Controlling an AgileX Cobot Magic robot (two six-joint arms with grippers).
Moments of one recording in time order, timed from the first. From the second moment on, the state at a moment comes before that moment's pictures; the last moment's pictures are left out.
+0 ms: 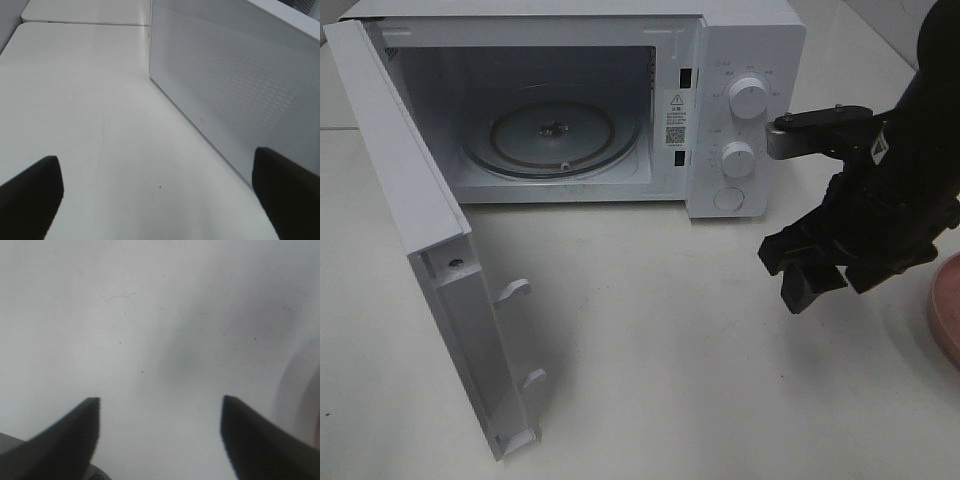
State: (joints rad) left arm 0.08 -0.01 -0.50 -0.19 1.03 0.09; right arm 0.43 1.53 -0.90 -0.01 0.77 0.12
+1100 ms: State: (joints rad) left arm 0.08 -0.01 -0.50 -0.19 1.03 0.09; right arm 0.04 1.59 -0.90 -0.14 0.83 0.02
